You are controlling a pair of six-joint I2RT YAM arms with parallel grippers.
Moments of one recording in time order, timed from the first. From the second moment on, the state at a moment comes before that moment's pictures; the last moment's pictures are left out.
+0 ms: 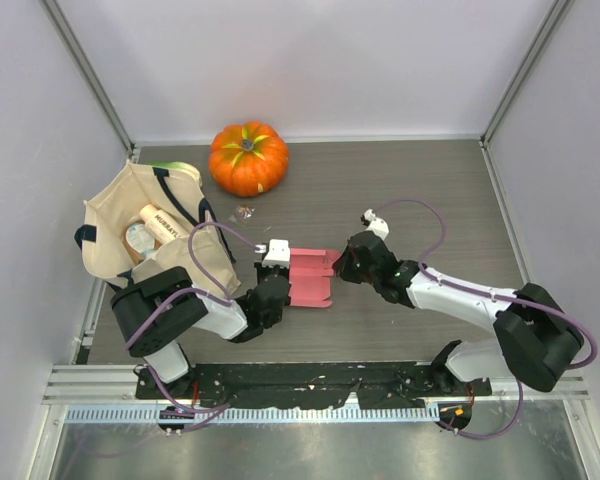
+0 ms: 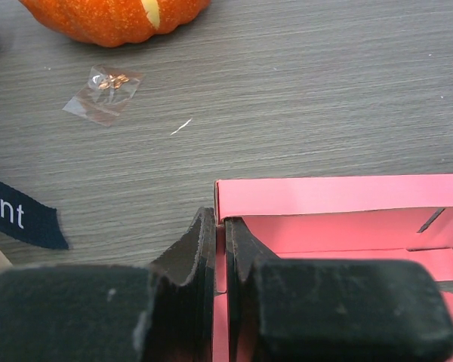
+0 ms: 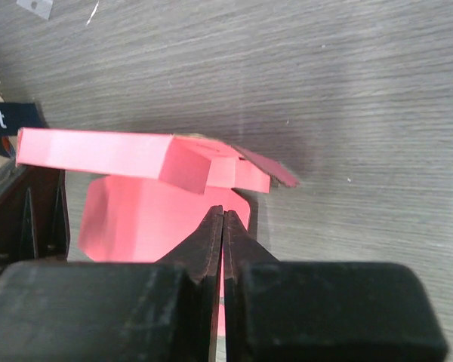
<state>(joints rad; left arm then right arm) -1.02 1.66 0.43 0.99 -0.95 -0.16 0.73 1.34 0.66 -0.02 0.20 0.86</state>
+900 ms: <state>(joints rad) -1.05 1.71 0.42 1.10 -0.98 -0.12 0.77 1.55 0.61 0.18 0.30 0.85</state>
